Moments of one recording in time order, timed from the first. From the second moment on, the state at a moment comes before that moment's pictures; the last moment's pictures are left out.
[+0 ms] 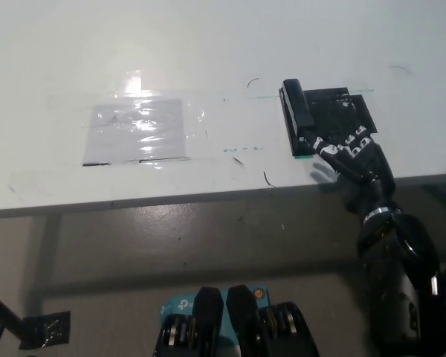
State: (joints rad) left_arm 0.21 0.24 0.38 -0.10 -0.17 0.17 -0.03; right_arm -0.51 0.13 -0.20 0.09 0.48 0.45 -0.25
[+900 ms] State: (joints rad) left_arm 0.21 0.24 0.39 -0.12 -0.17 0.18 -0.03; right_arm -0.59 0.26 -0.36 0.19 0.77 0.47 -0.56
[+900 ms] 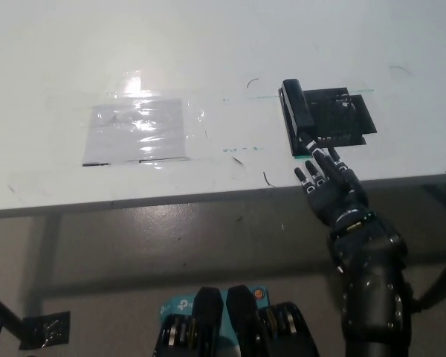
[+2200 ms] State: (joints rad) left_arm 0.27 0.23 0.39 -0.13 -0.17 0.18 -0.03; right_arm -0.71 0.28 -0.40 0.24 0.77 0.47 -0.58
